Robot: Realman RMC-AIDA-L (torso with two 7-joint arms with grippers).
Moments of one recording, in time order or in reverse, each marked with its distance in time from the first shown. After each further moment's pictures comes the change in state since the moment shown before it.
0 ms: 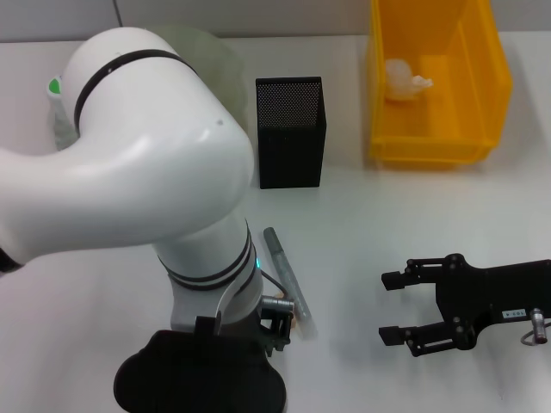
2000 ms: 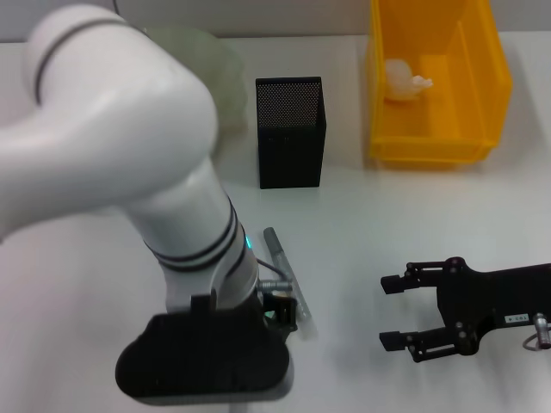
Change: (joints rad) left arm 0.032 0.000 -0.117 -0.008 -0.060 0.010 -0.005; right arm -0.006 0.001 0.009 0.000 0.000 -0.028 -0.016
